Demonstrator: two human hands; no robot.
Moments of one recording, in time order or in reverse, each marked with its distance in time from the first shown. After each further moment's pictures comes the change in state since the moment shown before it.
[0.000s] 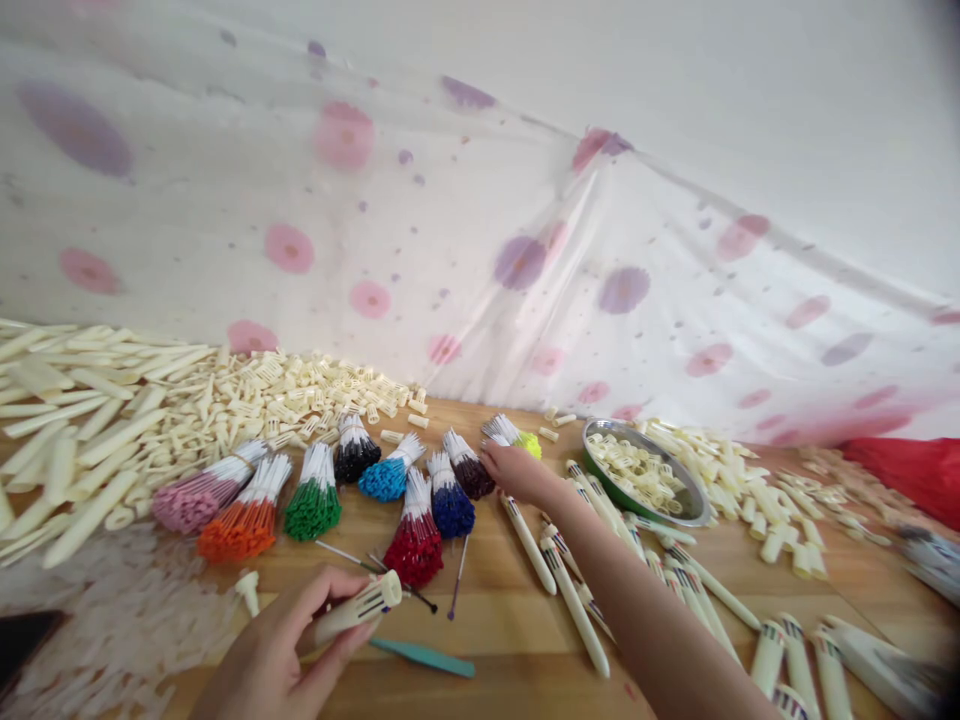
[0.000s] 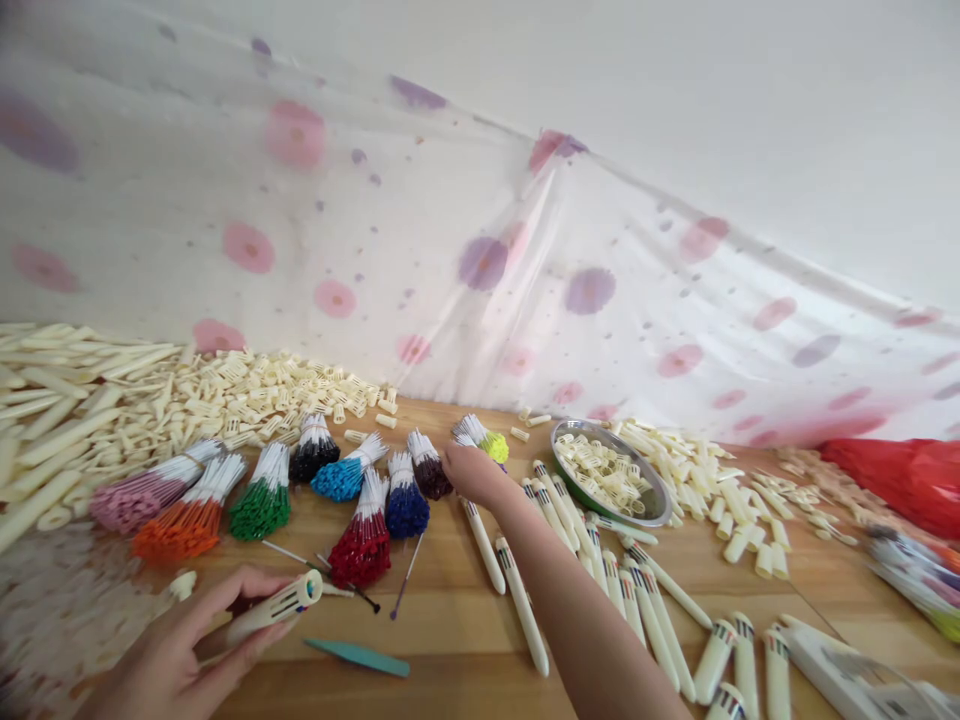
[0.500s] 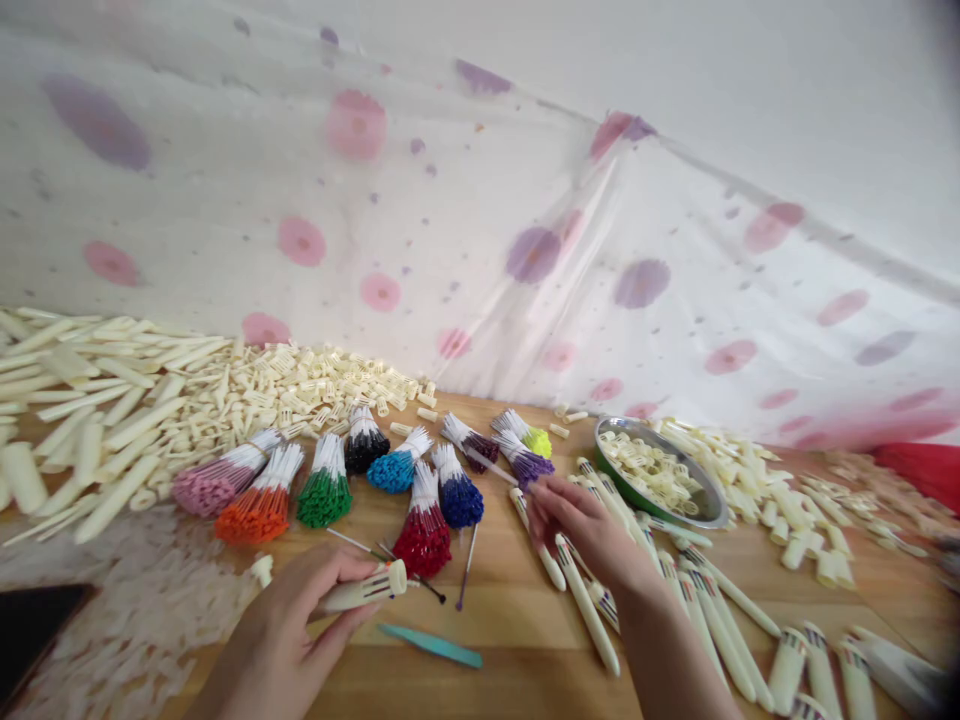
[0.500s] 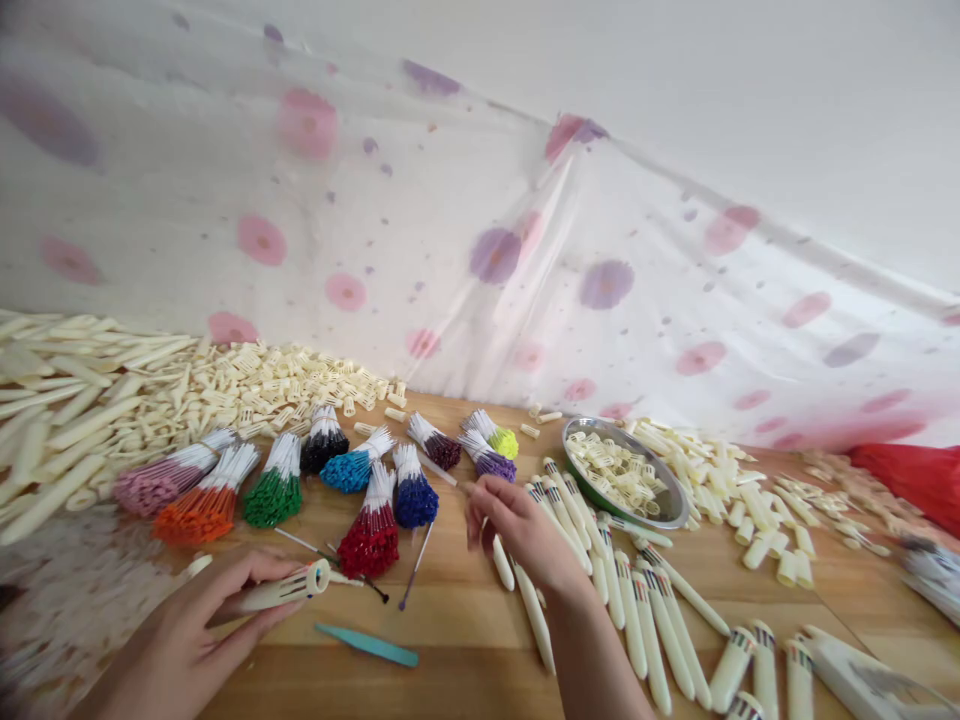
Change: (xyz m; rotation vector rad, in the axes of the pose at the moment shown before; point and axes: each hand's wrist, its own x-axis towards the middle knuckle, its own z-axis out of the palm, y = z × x) left_hand 0.010 0.001 -0.012 0.129 -0.036 0.185; right_hand -0.095 0.003 0.001 0.845 0.078 -0.153
